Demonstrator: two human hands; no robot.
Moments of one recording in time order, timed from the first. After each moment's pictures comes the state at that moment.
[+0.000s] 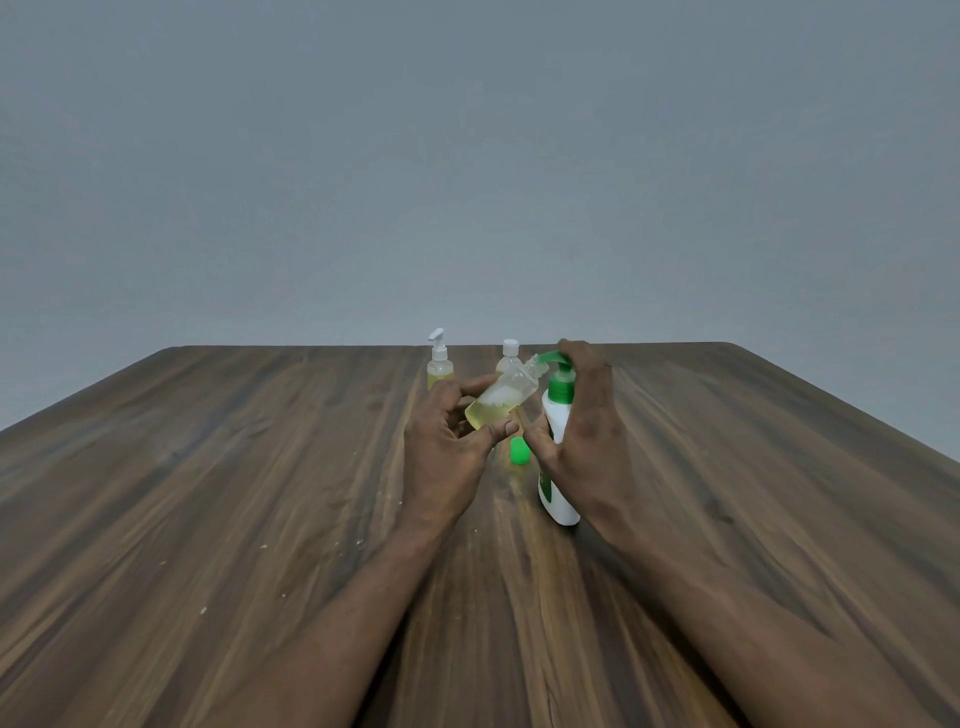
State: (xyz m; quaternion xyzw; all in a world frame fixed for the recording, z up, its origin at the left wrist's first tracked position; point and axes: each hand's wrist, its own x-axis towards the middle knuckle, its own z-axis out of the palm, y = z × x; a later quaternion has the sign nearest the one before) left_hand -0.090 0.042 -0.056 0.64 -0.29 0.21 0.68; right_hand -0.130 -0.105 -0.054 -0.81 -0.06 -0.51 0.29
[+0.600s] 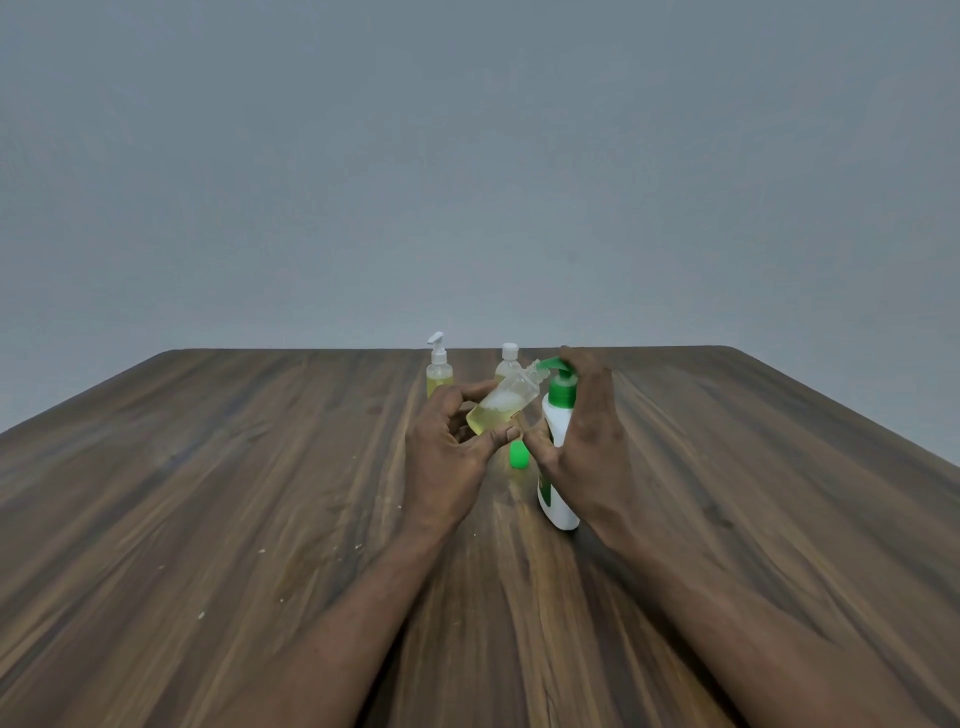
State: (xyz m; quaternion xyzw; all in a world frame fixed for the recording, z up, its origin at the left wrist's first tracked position) left_hand -0.090 0.041 -0.058 0.65 -0.27 0.18 0.69; right_hand -0.127 -0.107 -0.056 -0.81 -0.06 -0.51 0.29
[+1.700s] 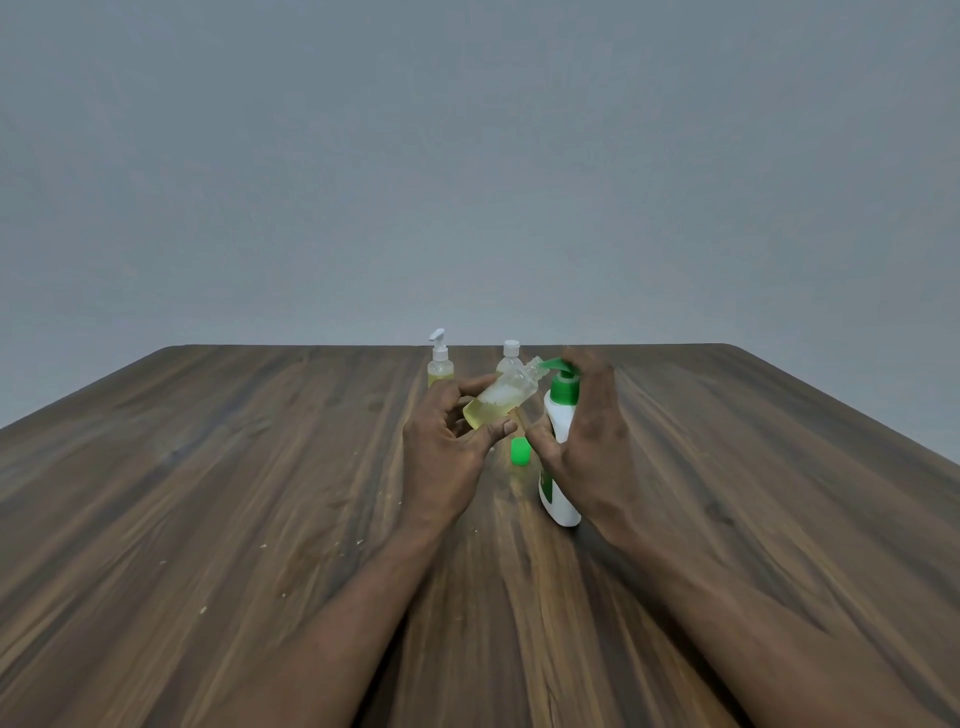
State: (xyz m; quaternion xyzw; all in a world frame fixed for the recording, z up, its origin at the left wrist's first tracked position) left_hand -0.089 0.042 -0.055 0.65 -0.27 0.20 0.68; right_hand -0.127 -0.107 -0.057 -0.79 -0.07 -0.53 0.29
